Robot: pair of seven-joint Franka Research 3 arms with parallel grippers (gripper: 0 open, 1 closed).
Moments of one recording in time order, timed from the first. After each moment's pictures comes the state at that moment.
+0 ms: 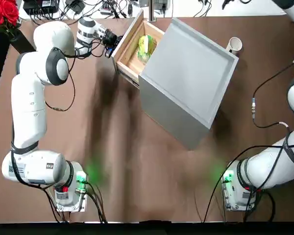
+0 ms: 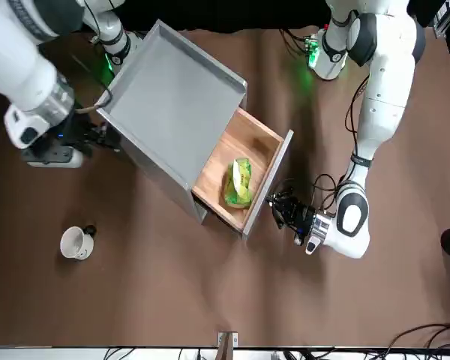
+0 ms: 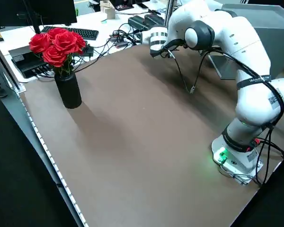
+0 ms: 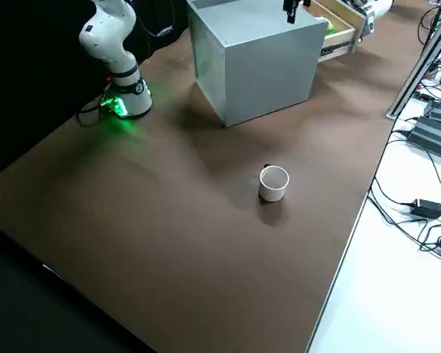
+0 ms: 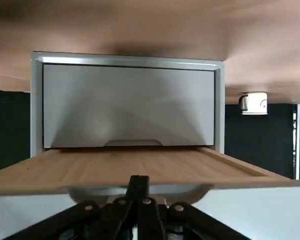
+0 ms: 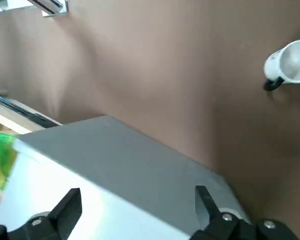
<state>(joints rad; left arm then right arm) -0.07 0.97 -0.15 -1.30 -1.19 1.52 -0.86 0.28 0.14 0.03 -1.46 0.11 1.68 0.41</state>
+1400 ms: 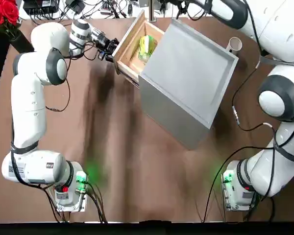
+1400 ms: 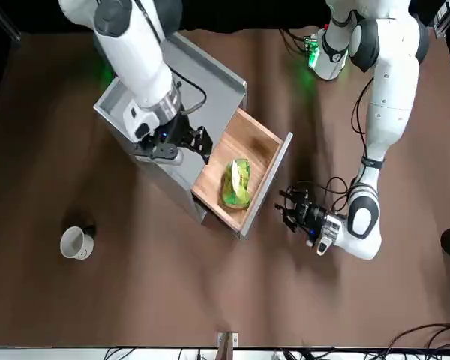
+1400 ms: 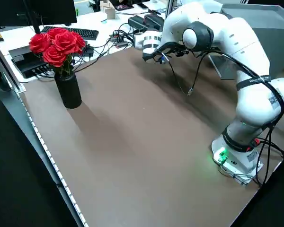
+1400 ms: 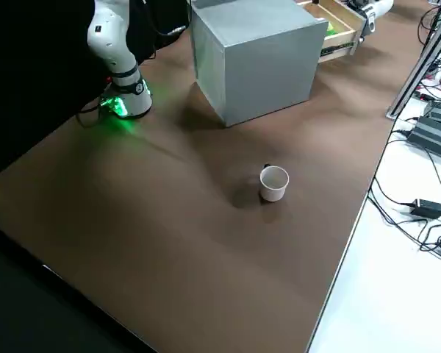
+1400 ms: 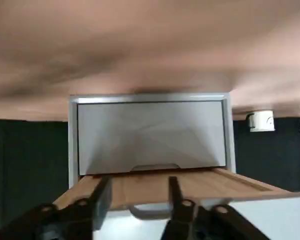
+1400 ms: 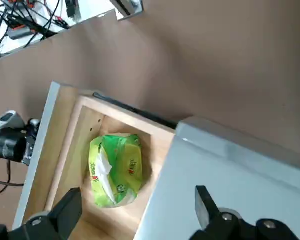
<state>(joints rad) -0.05 0.98 -0.05 -1.30 -1.11 1.47 -0.75 0.59 0.37 0.03 -1.29 0.11 1.92 0.82</state>
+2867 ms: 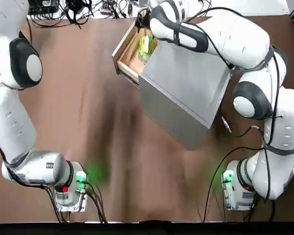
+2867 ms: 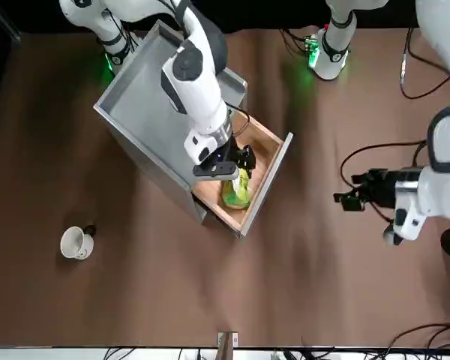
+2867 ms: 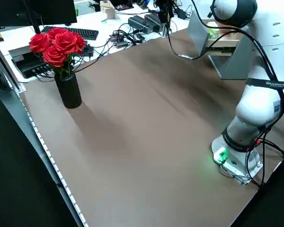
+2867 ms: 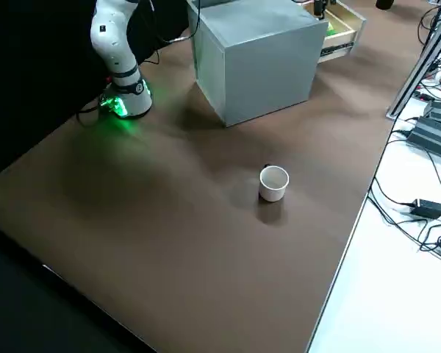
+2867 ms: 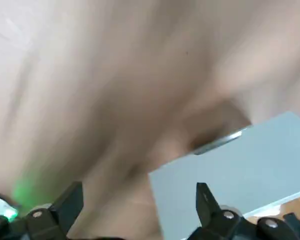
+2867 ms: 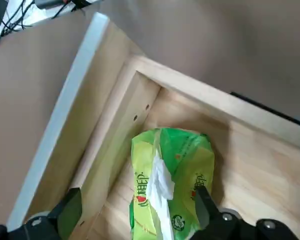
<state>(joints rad) -0.05 0.47 0.01 -1.23 -0.42 1.43 -0.54 0.73 0.60 0.03 -1.25 0.09 2.21 0.83</state>
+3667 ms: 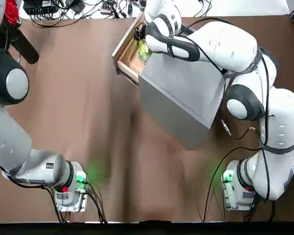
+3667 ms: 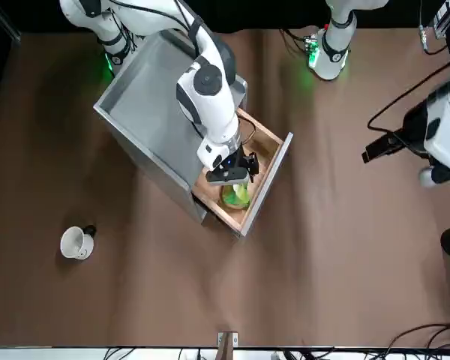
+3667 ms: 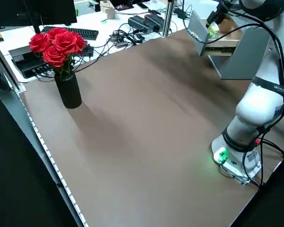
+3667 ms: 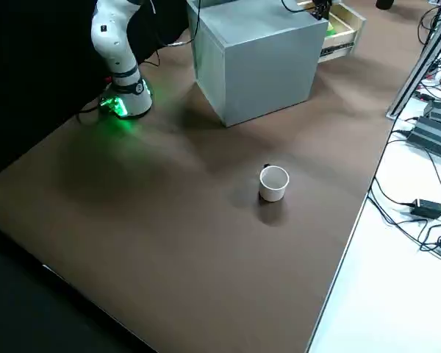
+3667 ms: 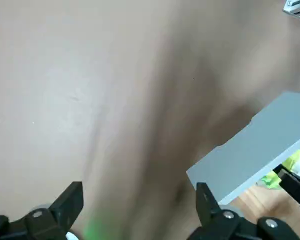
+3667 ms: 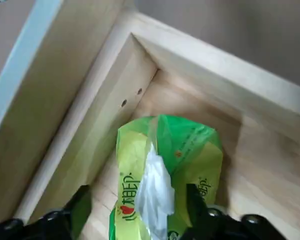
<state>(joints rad) -0.06 0.22 -0.10 -1.26 -0.14 1.43 -0.43 0.77 0.67 0.02 -1.25 0.02 2.23 0.83</state>
